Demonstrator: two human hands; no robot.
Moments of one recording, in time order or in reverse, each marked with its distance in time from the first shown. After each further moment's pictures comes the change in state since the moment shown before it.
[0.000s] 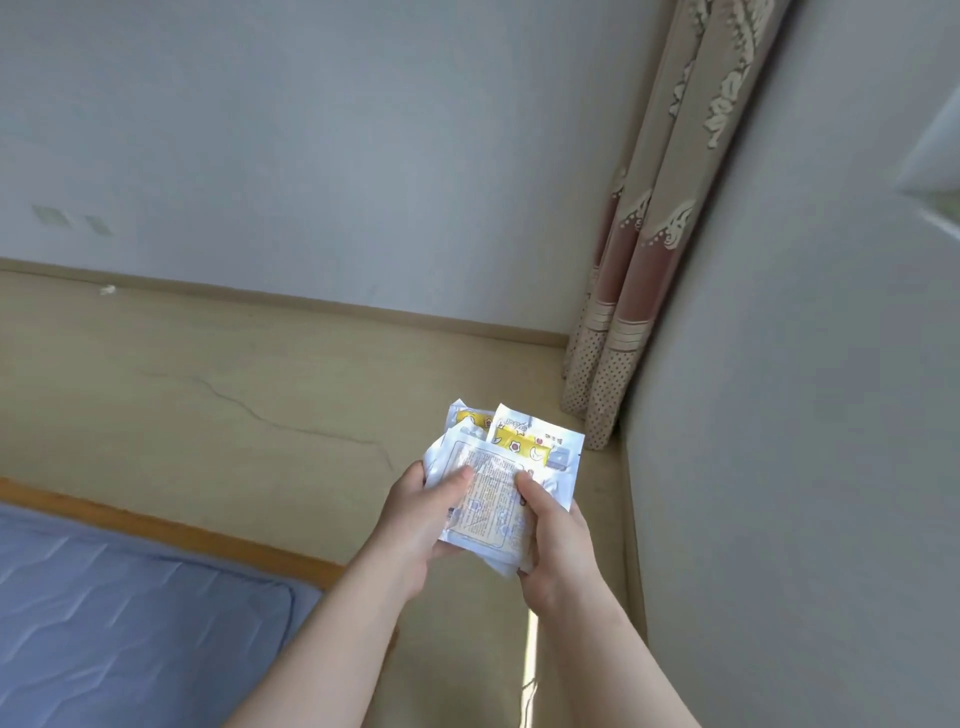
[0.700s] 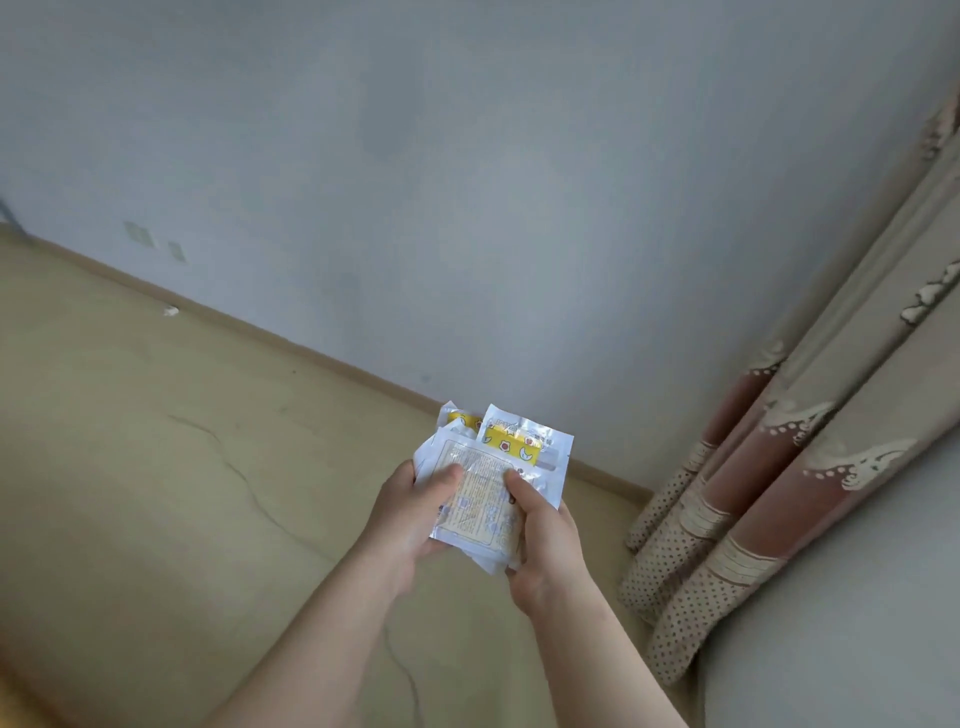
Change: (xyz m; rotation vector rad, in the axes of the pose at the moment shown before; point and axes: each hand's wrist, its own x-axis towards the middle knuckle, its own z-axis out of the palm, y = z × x) left_hand 0.327 0.219 -0.010 -0.165 0.156 0.132; right_hand 0.312 -0.154 0.237 -0.165 -0.169 0.055
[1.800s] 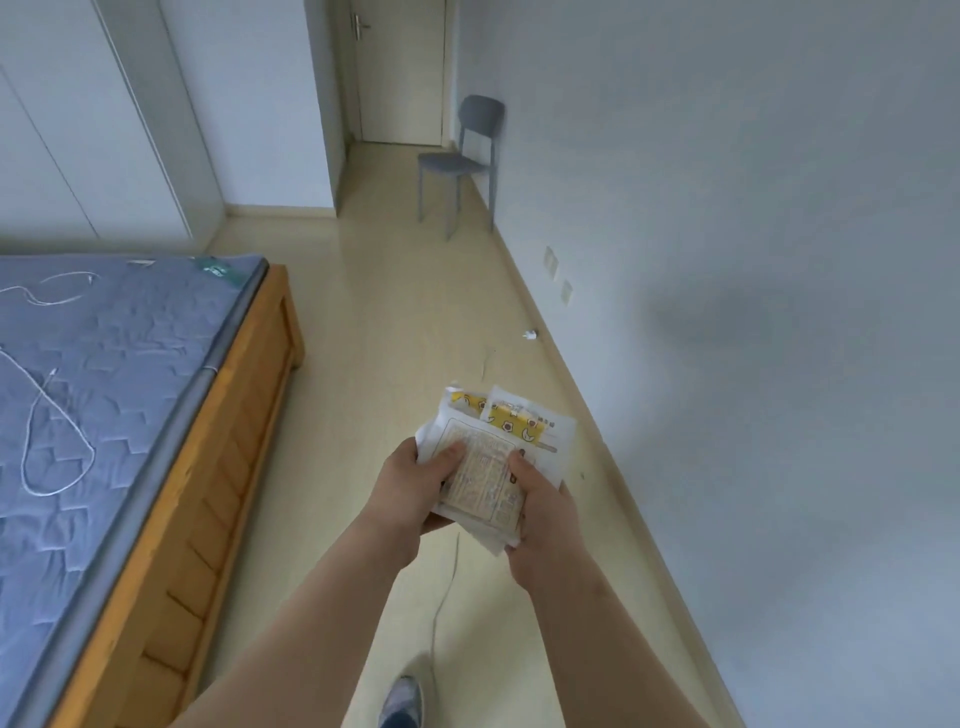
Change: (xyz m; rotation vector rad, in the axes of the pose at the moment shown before) left_hand 0.396 0.225 -0.334 -0.369 0.855 0.150; right_hand 0.398 0.077 0.536 -0.446 -0.705 0.412
